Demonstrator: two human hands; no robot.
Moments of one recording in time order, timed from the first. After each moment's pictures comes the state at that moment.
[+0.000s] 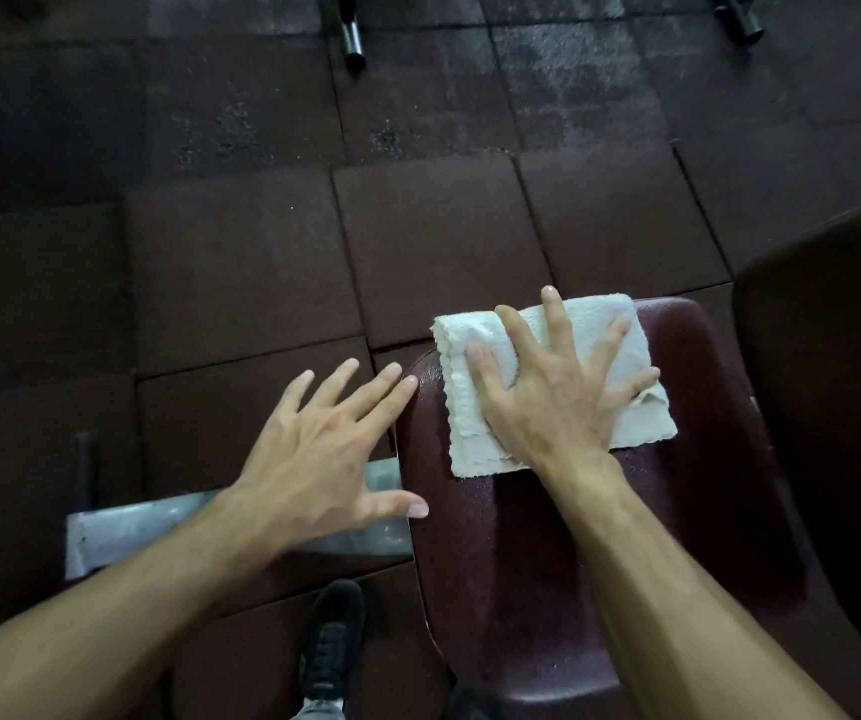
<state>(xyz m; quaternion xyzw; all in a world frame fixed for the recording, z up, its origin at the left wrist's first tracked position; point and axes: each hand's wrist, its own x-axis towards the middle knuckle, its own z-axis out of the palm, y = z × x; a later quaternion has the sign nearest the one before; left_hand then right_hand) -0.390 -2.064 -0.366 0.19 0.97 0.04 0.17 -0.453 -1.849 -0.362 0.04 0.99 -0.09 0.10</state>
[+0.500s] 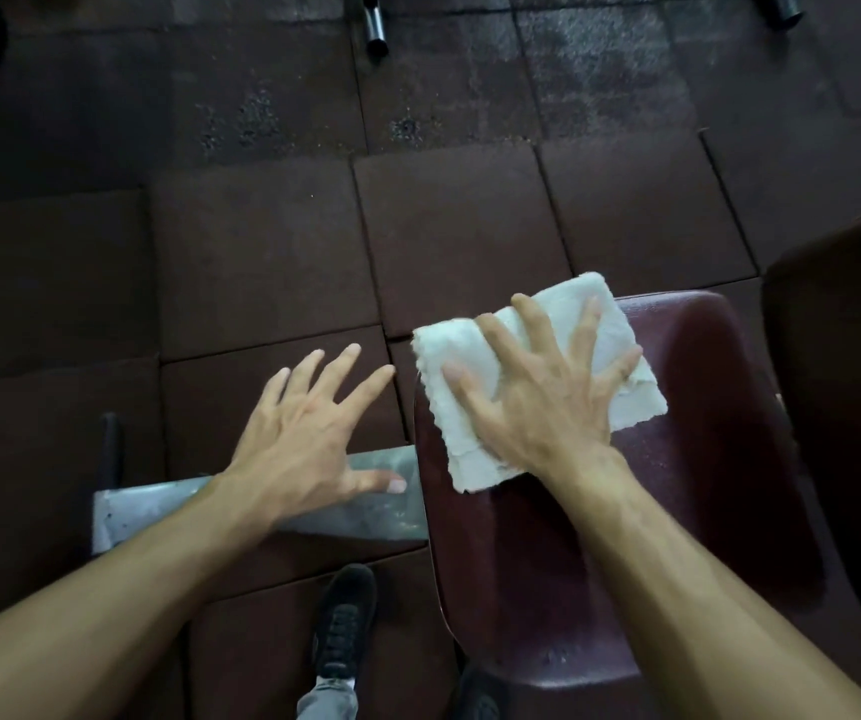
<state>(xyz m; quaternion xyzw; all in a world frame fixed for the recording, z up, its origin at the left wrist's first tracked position) -0.385 -2.086 -0.366 0.08 0.96 0.04 0.26 -0.437 -1.866 -0.358 -0.07 0.99 -0.07 0.10</state>
